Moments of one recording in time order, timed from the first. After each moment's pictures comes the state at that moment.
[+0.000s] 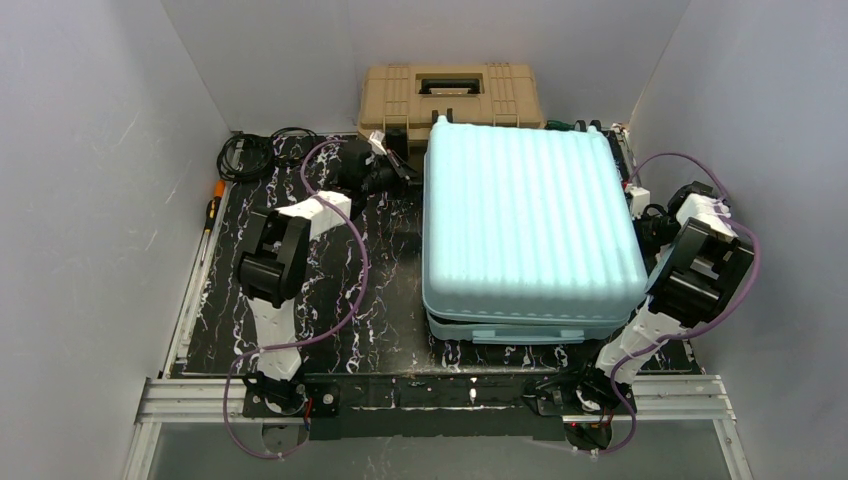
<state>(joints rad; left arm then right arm) -0.35 1.99 1.33 0.33 0.61 -1.15 -0.51 1.84 1.30 -0.97 -0.59 -0.90</state>
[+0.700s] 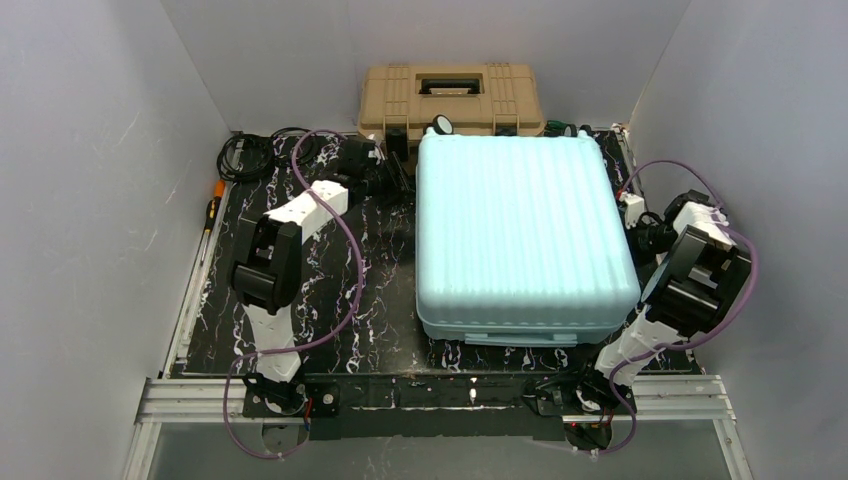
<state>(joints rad) -0.36 1.93 1.39 -0.16 0.34 -0.78 -0.51 1.76 1.21 -0.97 -0.60 -0.96</state>
